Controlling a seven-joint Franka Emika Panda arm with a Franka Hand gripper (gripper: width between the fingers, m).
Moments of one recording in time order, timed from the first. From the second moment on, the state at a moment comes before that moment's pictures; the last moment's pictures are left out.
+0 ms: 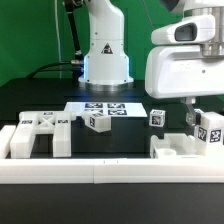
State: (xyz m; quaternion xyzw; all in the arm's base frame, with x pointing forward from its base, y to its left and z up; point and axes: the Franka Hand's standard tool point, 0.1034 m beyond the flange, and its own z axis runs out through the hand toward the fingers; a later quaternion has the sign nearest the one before) arm 0.627 0.126 0.078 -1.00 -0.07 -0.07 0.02
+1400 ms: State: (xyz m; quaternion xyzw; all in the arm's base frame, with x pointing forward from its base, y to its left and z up) arm 0.626 0.128 0.077 -0.84 0.54 -0.05 0.06
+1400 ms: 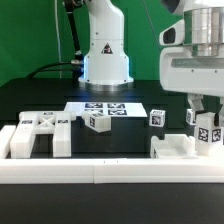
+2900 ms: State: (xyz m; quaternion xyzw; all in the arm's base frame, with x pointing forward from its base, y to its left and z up) arm 0.624 0.126 0.077 -0.99 0.16 -0.04 0.03
